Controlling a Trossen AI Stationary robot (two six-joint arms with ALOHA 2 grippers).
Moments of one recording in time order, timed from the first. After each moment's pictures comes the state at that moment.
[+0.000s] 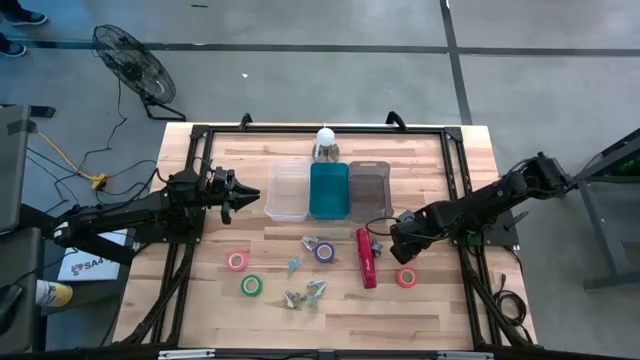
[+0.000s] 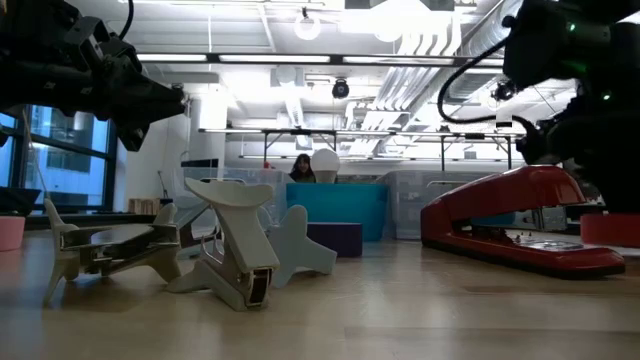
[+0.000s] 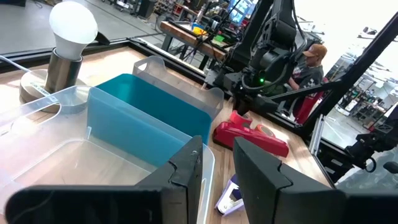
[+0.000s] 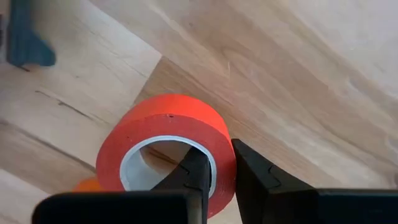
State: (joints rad) left arm 0.33 0.29 0.05 0.21 0.25 -0.43; right arm 0.26 1.35 0.60 -0.74 -0.08 1.22
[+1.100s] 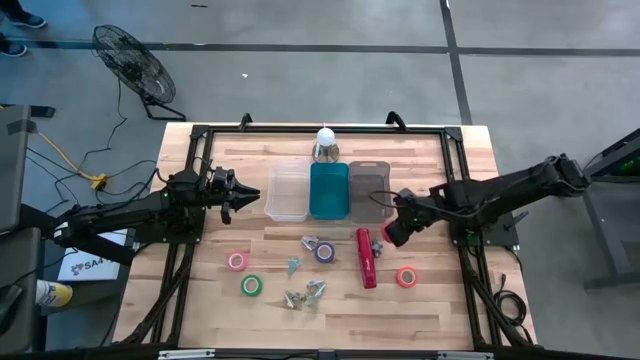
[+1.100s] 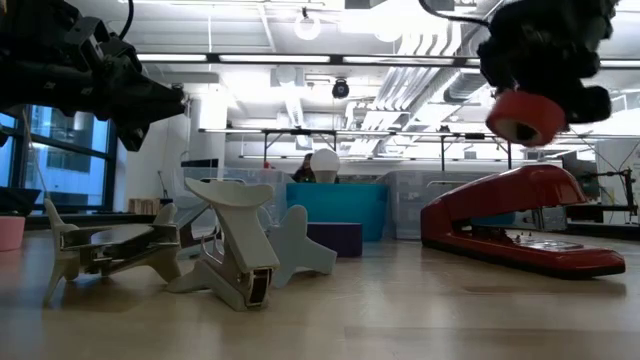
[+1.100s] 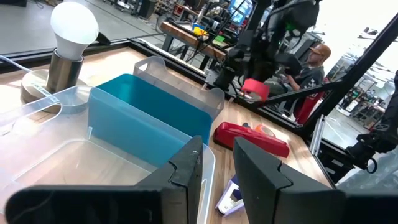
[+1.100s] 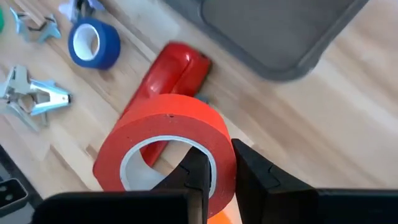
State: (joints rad) left arm 0.33 0.29 0.05 0.21 0.24 -0.43; right arm 0.16 1.12 0.80 -0.78 0.04 1.08
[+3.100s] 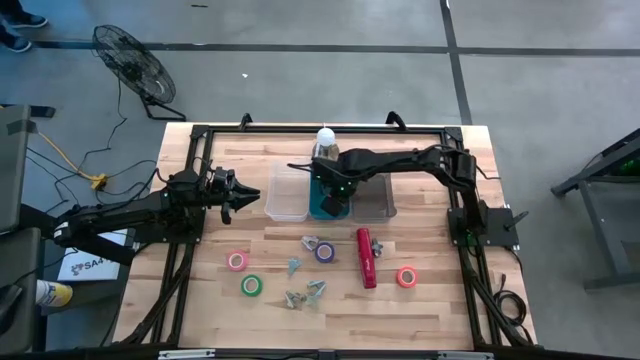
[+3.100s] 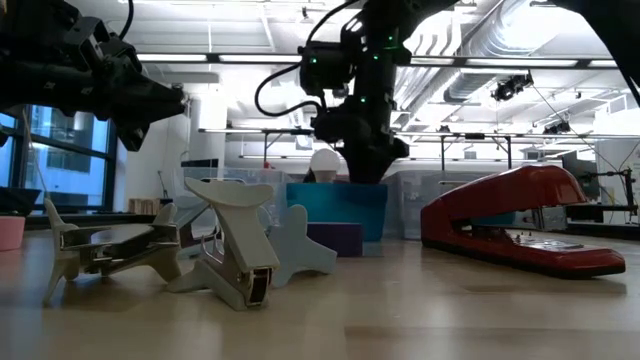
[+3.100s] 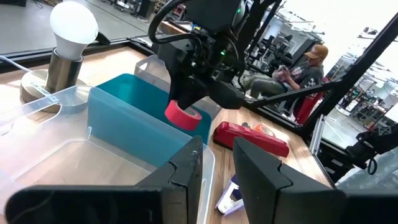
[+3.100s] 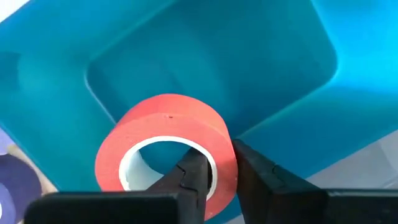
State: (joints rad) left arm 0.33 0.29 0.05 0.21 0.24 -0.43; right arm -0.20 2.05 1.60 -0.95 0.02 0.38
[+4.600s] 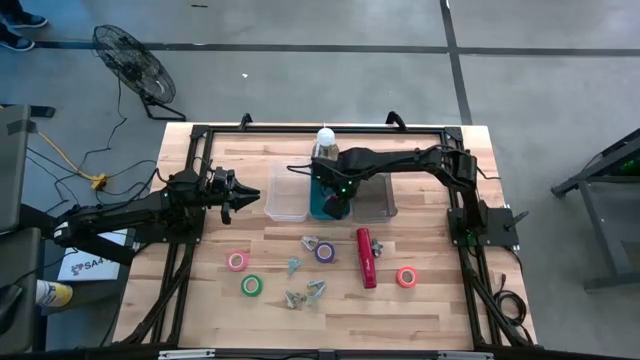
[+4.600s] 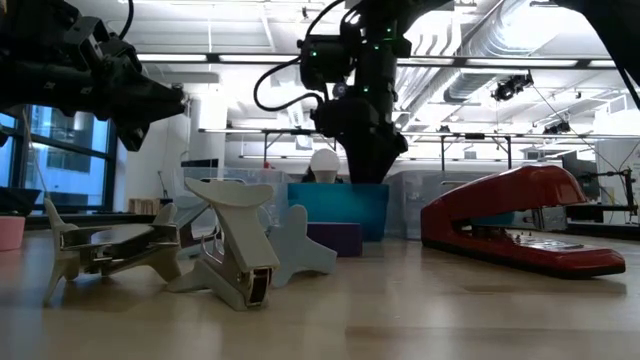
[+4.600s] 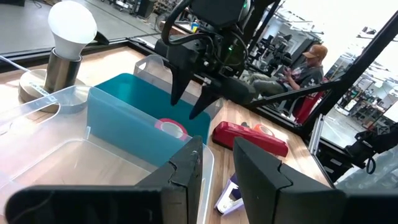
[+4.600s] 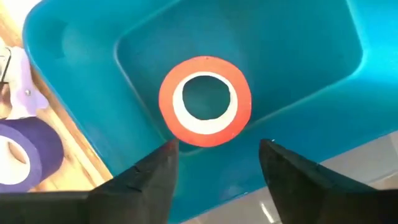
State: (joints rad) left arm 0.33 0.29 0.05 0.21 0.24 -0.43; right arm -0.20 2.04 1.64 -1.01 -0.04 0.31
